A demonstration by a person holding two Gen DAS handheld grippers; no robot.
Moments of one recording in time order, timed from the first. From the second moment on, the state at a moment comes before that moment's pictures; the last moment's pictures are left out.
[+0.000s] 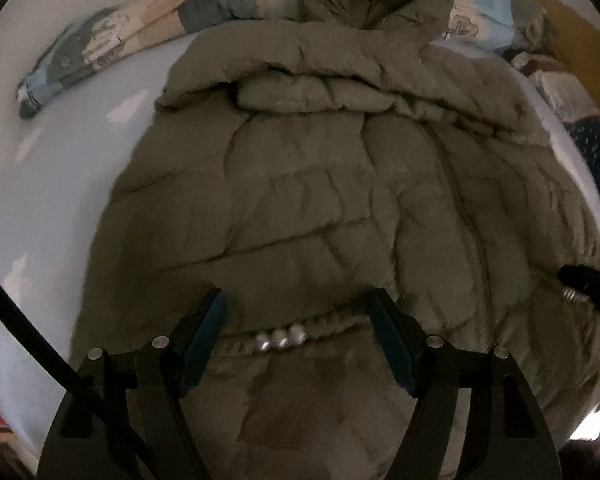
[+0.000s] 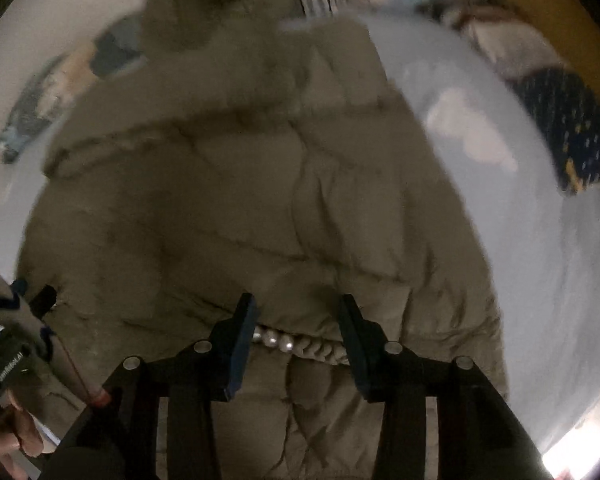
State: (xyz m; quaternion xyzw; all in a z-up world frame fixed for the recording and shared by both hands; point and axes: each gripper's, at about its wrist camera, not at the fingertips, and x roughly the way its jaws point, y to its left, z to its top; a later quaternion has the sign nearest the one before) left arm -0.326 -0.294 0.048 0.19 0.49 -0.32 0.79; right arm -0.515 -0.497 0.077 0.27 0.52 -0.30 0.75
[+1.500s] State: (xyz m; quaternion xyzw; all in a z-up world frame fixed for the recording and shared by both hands) left arm -0.318 -0.326 0.110 0.18 0.29 -0.33 0.88; right arm -0.428 -0.530 0.089 0.26 0.44 -0.31 0.80
